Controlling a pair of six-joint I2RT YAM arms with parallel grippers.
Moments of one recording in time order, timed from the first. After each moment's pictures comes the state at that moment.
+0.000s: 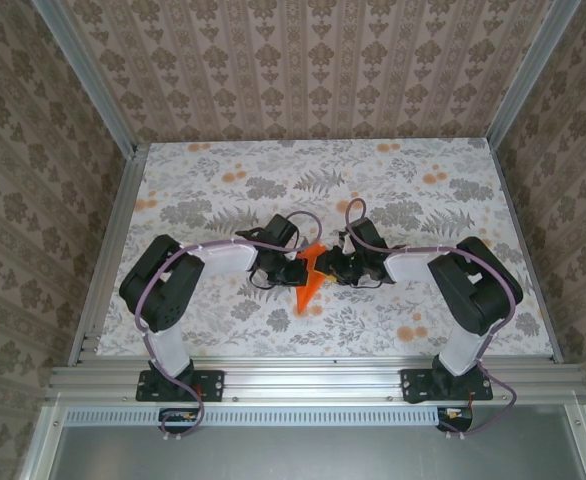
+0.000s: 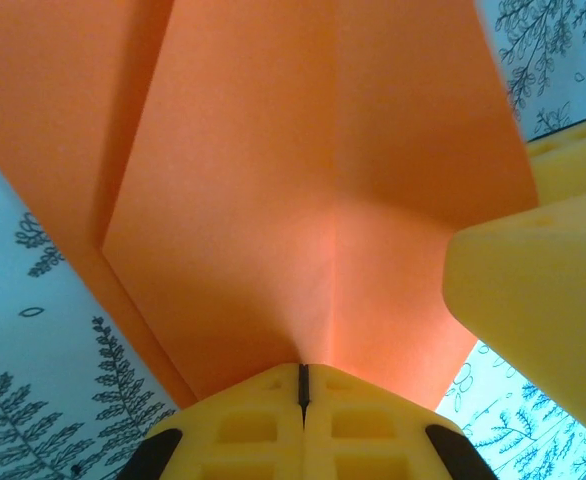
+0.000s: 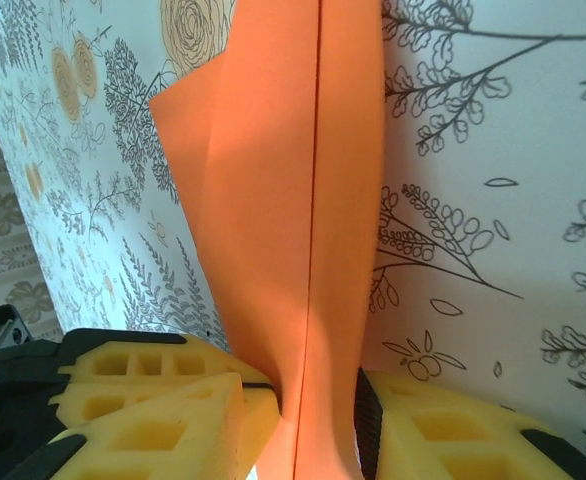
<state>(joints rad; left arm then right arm) -0.74 1.81 0.99 -0.36 0.42 -0.50 0.50 1.74 0.76 0.12 -0.50 0.97</state>
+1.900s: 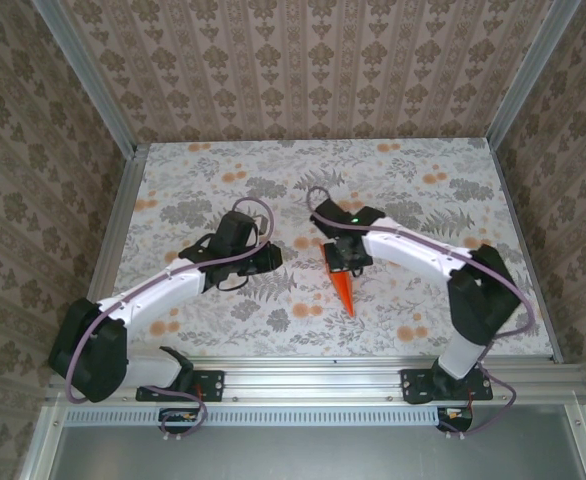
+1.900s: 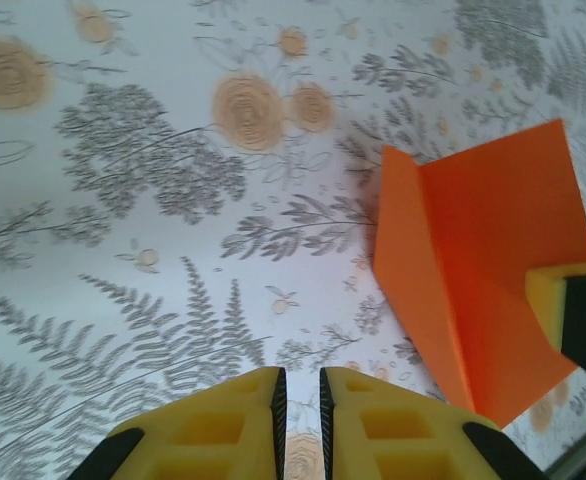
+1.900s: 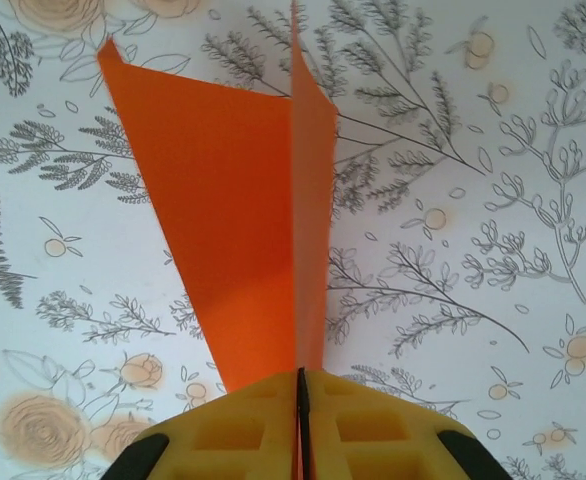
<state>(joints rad) -0.63 1.30 0.78 -0.32 0.23 -0.68 0.72 1.74 1.32 -0.97 0.21 0.58</state>
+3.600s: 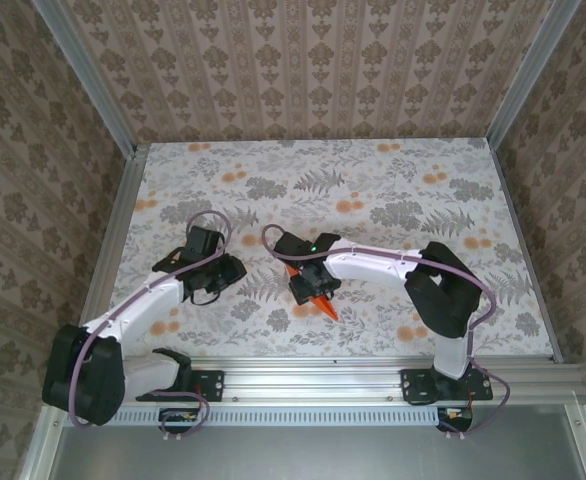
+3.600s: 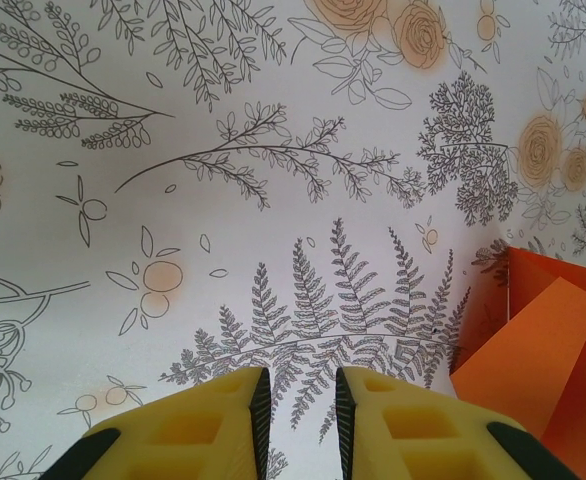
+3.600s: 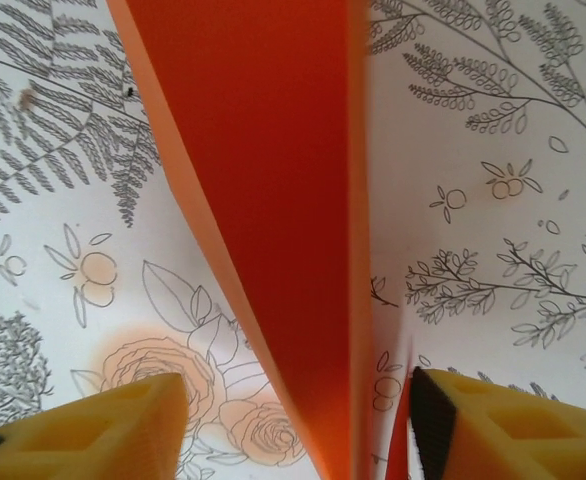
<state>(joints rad) -0.41 1.17 0.62 -0.46 0.20 -0.83 0.91 1.88 1.31 -0.85 0.12 0.50</state>
